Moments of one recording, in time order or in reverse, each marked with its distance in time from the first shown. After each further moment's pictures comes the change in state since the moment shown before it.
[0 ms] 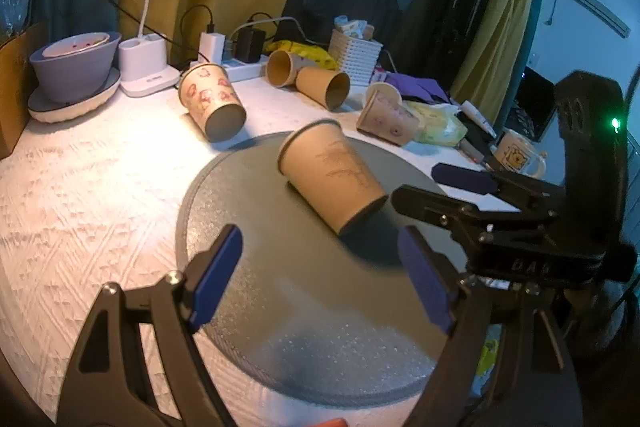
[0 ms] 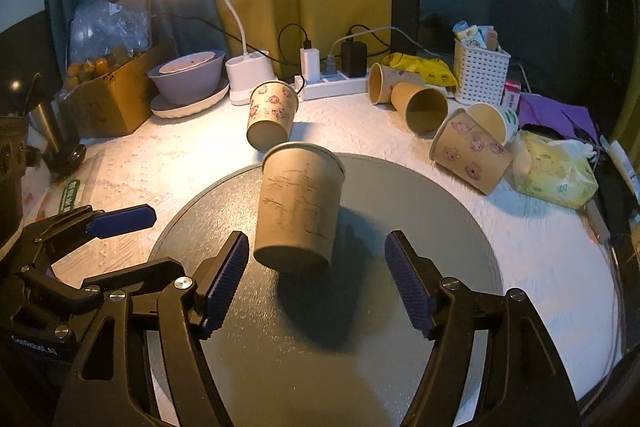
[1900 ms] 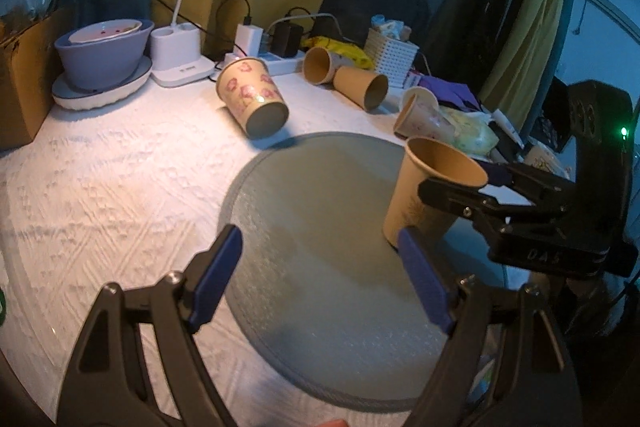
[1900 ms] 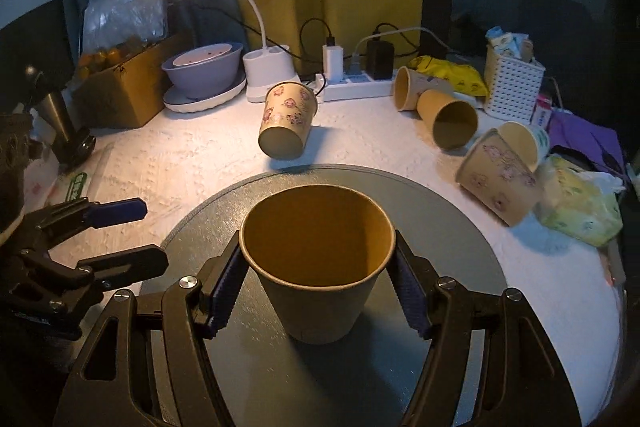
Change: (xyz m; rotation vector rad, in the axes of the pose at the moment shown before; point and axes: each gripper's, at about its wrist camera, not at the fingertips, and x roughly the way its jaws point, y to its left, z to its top) left arm 0.002 0.020 0.008 -0.060 0.023 0.088; right arm 0.024 -0.001 0.026 -0.081 0.024 0.063
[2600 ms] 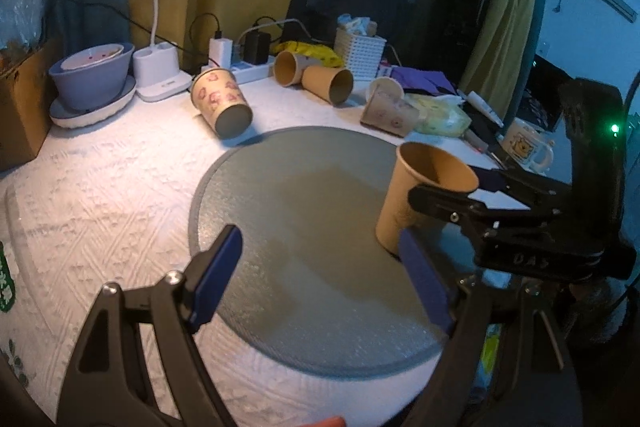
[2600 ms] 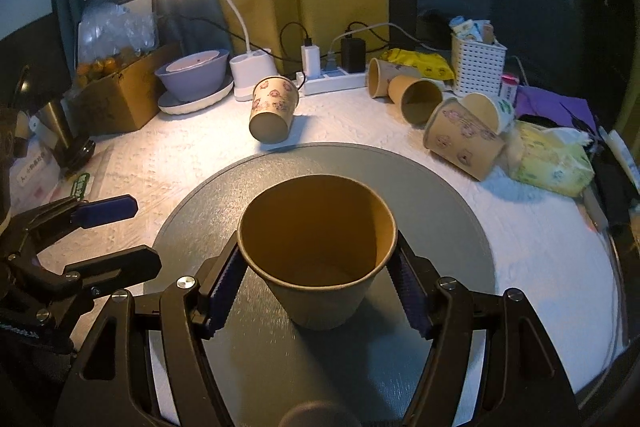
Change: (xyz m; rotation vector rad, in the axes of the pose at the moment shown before) left arm -0.030 -0.044 -0.020 0.094 -0.017 -0.006; right arm -0.041 -0.001 -0.038 0.085 -0.027 -0.043
